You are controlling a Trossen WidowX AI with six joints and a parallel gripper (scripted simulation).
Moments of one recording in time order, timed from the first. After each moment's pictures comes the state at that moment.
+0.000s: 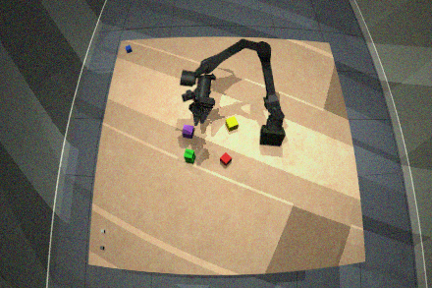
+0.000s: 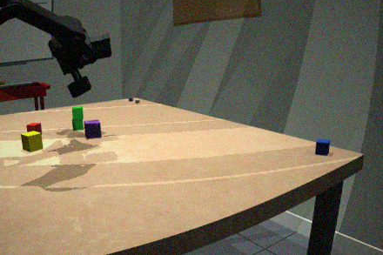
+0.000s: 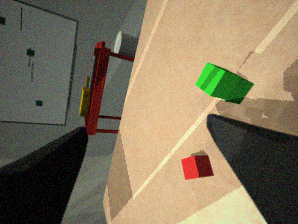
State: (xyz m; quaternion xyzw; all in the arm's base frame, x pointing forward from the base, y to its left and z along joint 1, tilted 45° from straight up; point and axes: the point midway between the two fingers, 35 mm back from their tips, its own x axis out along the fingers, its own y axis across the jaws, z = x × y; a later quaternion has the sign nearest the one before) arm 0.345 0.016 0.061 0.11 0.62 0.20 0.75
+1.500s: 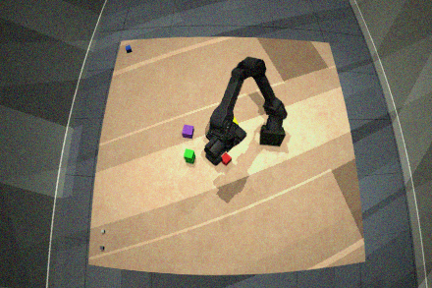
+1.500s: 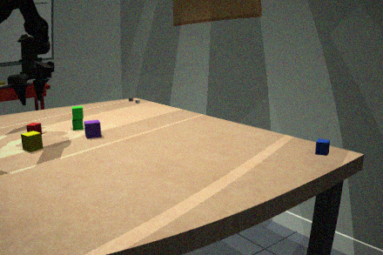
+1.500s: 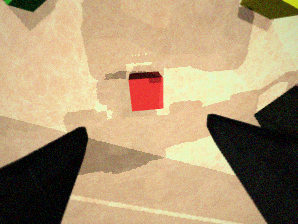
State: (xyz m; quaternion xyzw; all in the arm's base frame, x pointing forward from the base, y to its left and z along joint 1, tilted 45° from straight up) arm 0.236 0.077 -0.064 0.04 0.54 -0.54 0.65
